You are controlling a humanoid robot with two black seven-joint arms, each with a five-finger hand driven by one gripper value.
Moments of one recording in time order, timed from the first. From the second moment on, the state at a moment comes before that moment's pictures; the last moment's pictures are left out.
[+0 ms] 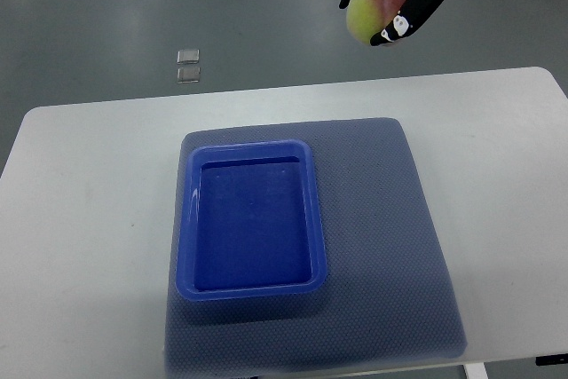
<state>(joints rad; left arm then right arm) 0.00 0.00 -0.09 -0.26 0.00 0.01 0.13 1.64 -0.74 0.07 1.26 -0.87 0.48 -0.06</state>
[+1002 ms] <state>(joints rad) 0.00 0.00 -0.09 -0.26 0.00 0.01 0.13 1.35 0.00 0.00 0.88 -0.88 0.33 -0.05</state>
